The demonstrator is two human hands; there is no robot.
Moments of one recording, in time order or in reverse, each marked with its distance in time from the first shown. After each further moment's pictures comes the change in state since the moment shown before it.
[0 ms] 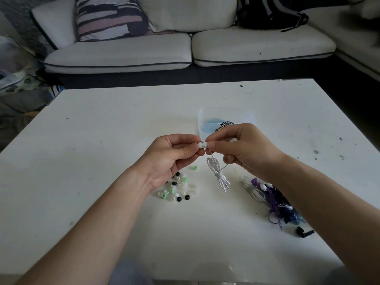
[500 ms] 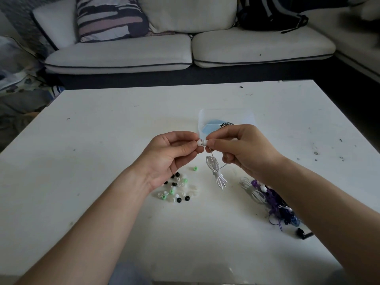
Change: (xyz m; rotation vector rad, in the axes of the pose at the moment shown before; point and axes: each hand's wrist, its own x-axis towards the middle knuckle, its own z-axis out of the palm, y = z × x) left_hand -0.001 0.004 0.000 -0.043 0.021 0.020; right_hand 0.002 0.001 0.005 0.071 0.089 0.008
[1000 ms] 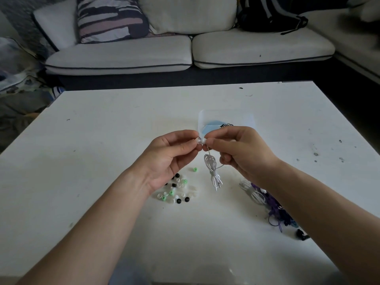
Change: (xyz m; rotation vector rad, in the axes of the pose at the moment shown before) left_hand 0.002 -0.001 0.000 -0.061 -0.023 0.002; right_hand -0.003 0.001 0.005 0.089 0.022 0.010
